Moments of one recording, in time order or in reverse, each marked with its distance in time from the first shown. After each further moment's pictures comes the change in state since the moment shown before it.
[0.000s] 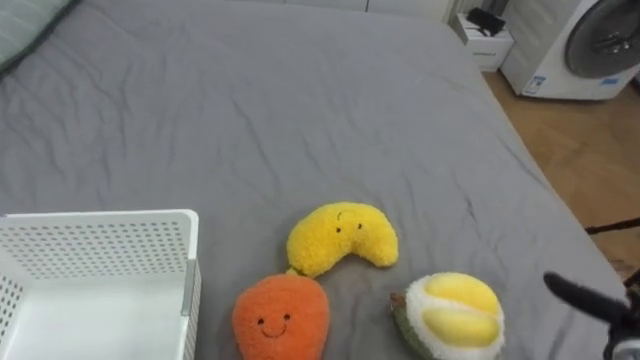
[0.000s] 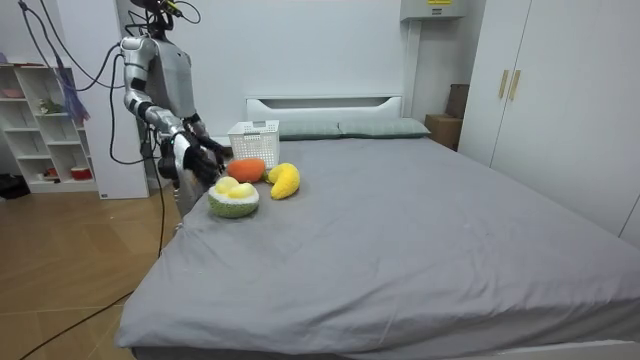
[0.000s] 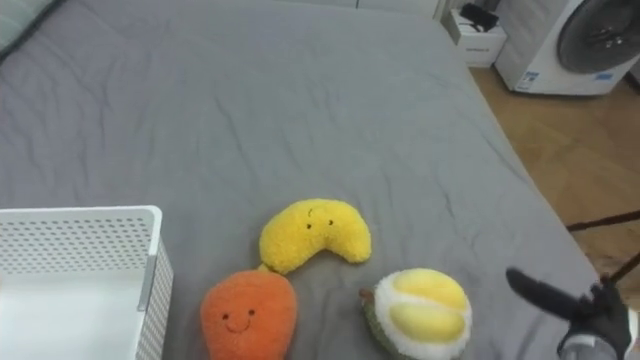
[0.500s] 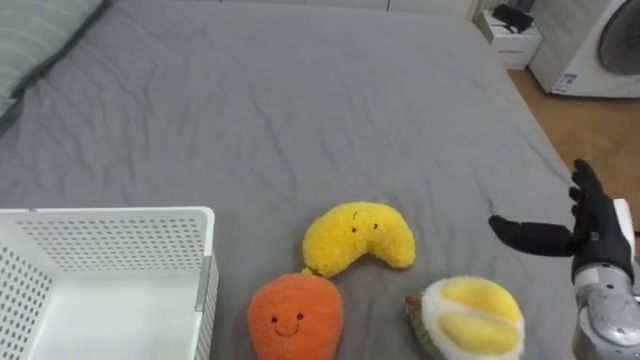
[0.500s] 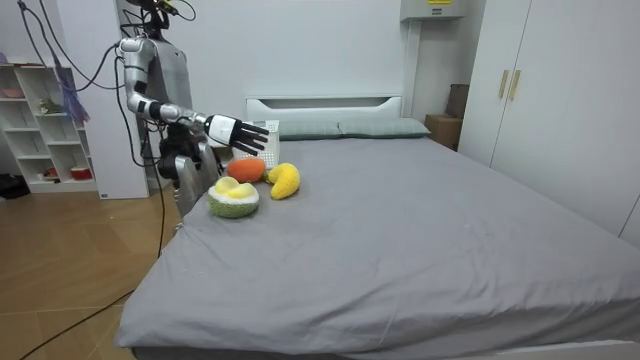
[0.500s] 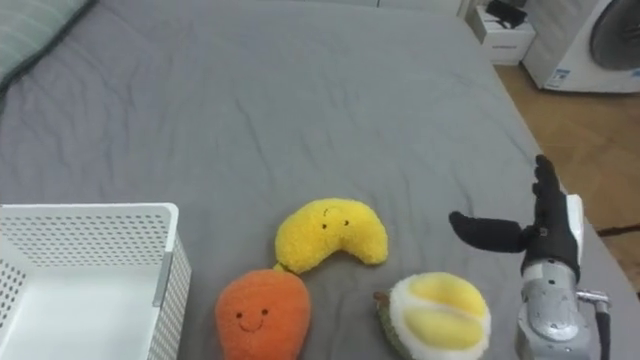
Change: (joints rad) left arm 0.011 -0.005 -0.087 0.011 -0.016 -0.031 -0.003; right arm -0.001 0.001 0.206 -0.181 -0.335 -0.002 0.147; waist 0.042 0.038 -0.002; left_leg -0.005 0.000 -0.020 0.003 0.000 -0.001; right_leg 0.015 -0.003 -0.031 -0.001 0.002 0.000
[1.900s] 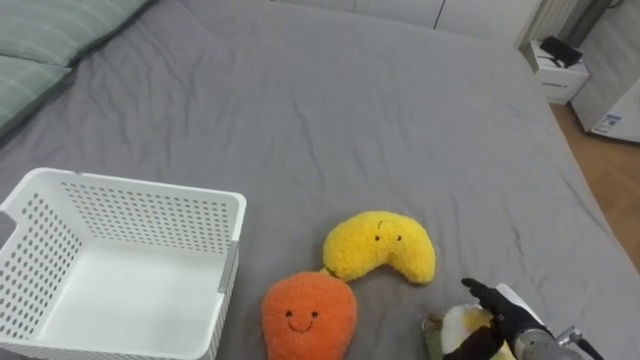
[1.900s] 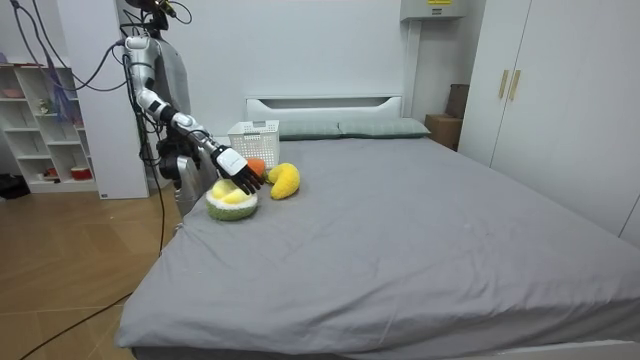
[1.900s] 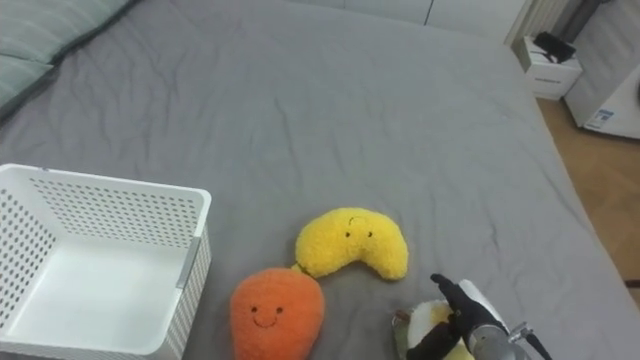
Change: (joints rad) left arm -0.042 -0.004 -0.019 -0.018 0.017 0.055 -0.026; right arm -0.045 0.005 0.163 0.432 -0.487 0.047 0.346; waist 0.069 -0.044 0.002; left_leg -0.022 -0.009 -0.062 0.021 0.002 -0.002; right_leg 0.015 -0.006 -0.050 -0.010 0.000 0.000
